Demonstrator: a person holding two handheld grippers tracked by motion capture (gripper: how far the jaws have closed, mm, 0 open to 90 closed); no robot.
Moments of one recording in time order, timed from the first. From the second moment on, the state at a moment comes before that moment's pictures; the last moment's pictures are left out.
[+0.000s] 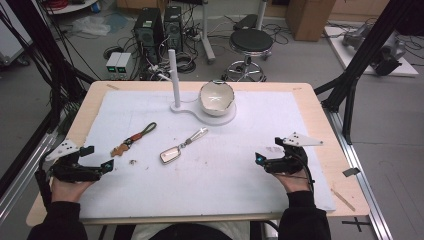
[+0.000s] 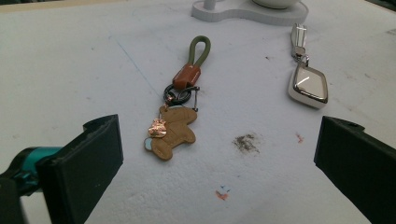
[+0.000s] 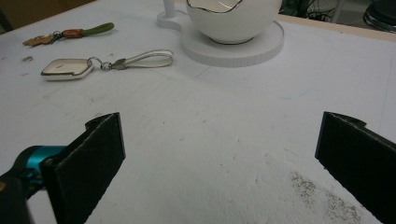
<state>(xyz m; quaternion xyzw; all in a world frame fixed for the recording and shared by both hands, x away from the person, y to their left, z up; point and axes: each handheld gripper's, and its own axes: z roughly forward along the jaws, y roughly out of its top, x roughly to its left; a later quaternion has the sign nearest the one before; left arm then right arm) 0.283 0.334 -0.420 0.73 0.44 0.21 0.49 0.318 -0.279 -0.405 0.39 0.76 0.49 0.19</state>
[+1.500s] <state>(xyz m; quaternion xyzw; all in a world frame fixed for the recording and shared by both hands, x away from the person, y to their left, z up) 0.324 0.308 -0.409 0.79 0.41 0.18 0.42 0.317 -0.286 -0.410 0.40 0.75 0.48 0.21</state>
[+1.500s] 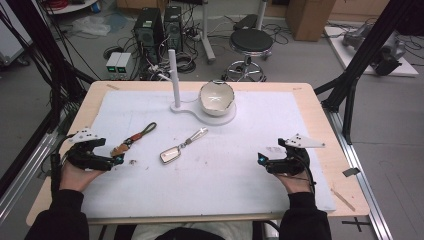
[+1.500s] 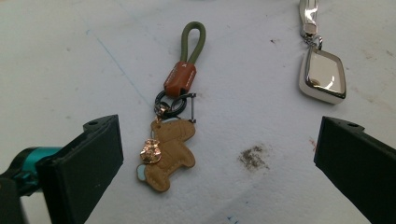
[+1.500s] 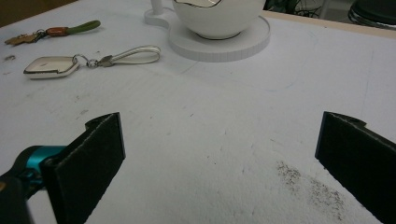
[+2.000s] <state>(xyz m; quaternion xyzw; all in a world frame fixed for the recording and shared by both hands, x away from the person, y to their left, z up) 0.366 0.280 -0.387 0.84 0.37 0.16 0.37 0.316 -0.285 -0.411 0.40 0.75 0.48 0.20</state>
